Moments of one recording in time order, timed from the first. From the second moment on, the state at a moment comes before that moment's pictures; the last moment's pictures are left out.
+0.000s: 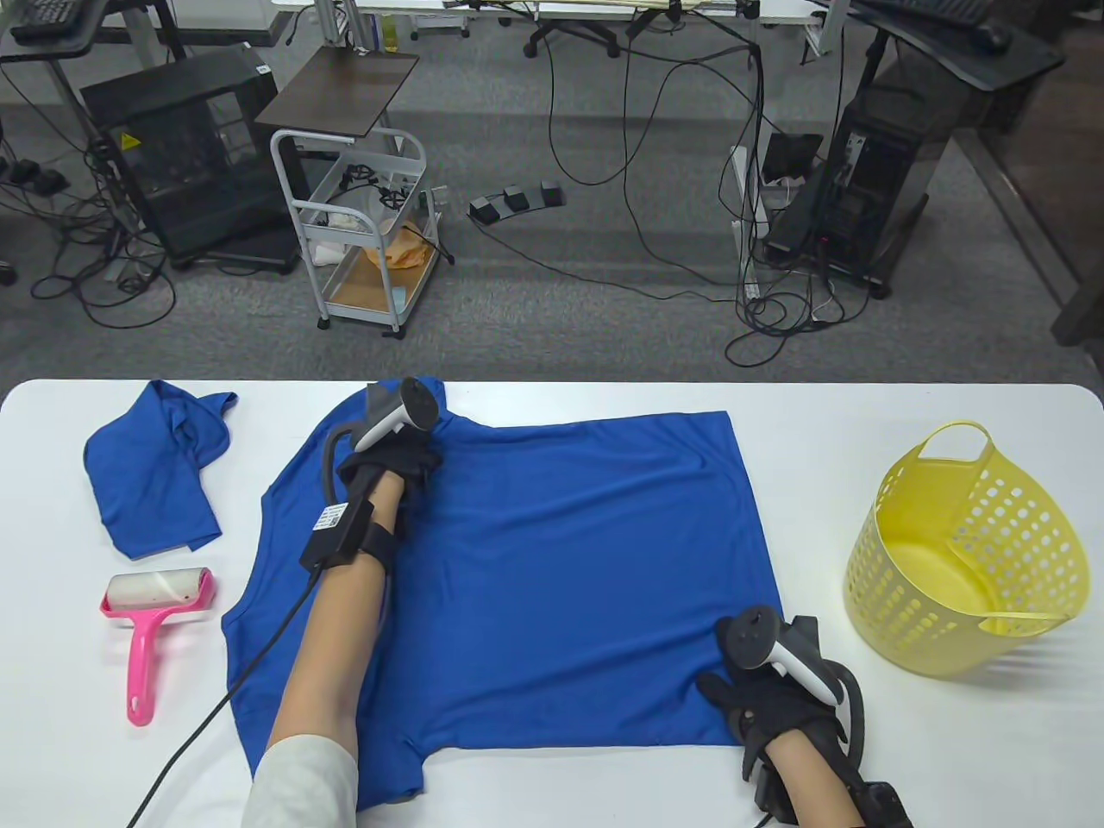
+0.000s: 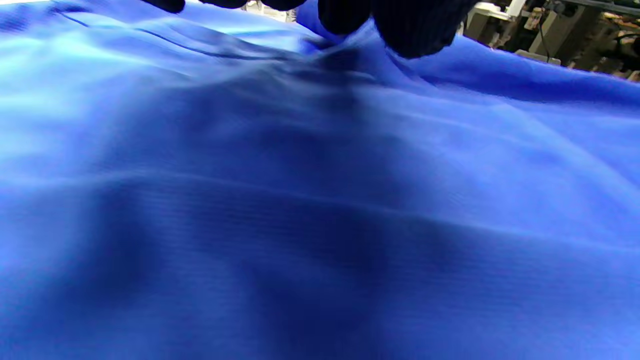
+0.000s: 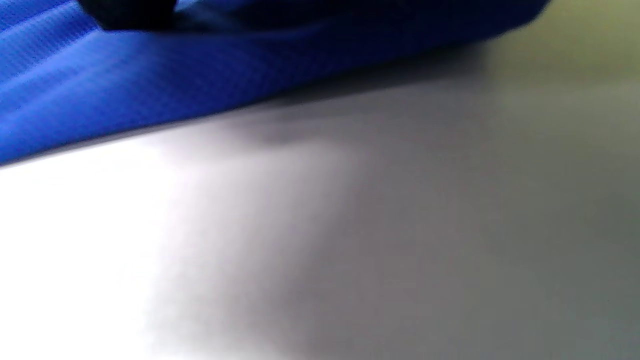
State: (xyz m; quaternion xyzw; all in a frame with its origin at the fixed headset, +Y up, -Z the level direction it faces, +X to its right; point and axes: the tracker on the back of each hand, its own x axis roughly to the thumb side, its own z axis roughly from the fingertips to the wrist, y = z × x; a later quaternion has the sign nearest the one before) left_hand -0.210 -0.744 -0.620 -0.22 0.03 0.06 0.97; right_hand 0.215 -0.789 -0.340 -0.07 0.27 0.95 0.11
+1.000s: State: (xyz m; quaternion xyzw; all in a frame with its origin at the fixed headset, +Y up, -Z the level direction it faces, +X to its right) left_hand -0.247 -0.699 -0.499 -0.27 0.01 0.06 0.96; right_hand 0.208 -0.774 -0.341 -0.07 0.27 0.96 0.06
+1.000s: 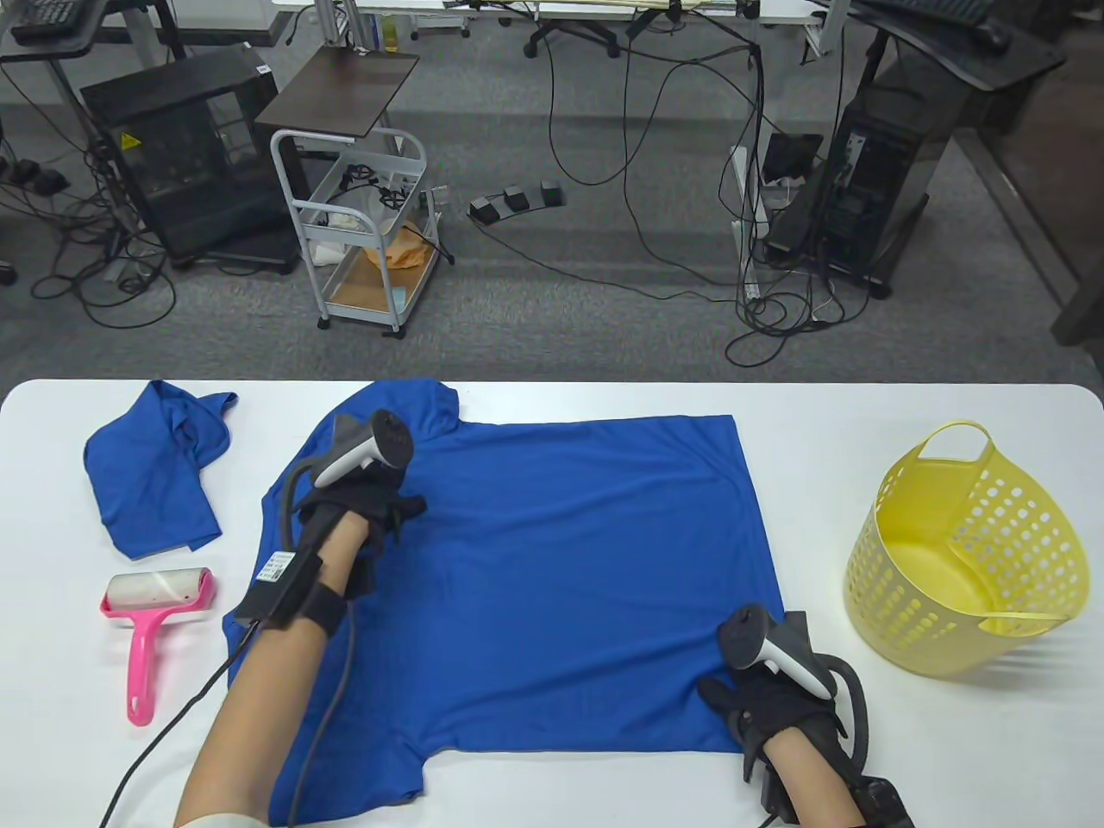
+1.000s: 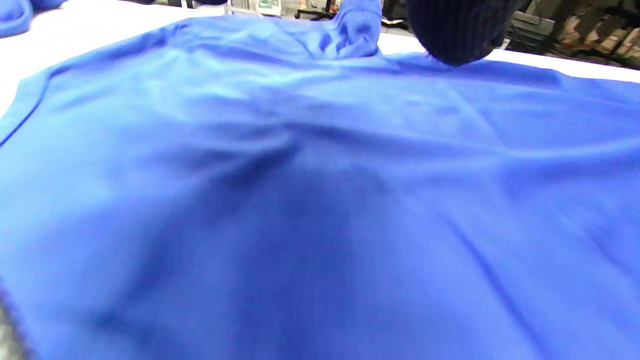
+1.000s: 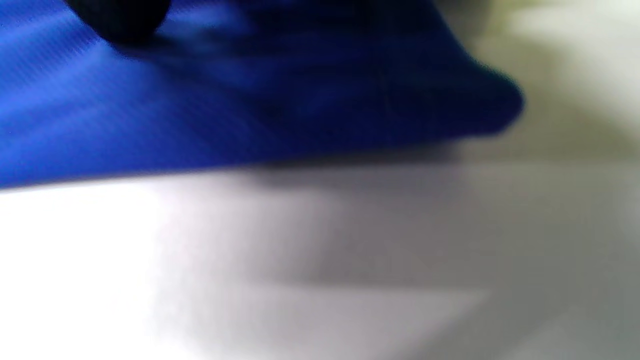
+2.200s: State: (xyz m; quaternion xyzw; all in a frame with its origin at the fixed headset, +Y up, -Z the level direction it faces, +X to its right) left_hand -0.264 -0.779 -0.398 -0.36 0.06 0.06 0.93; right_hand 0.193 -0.766 -0.452 -0.13 0.24 0.96 0.07
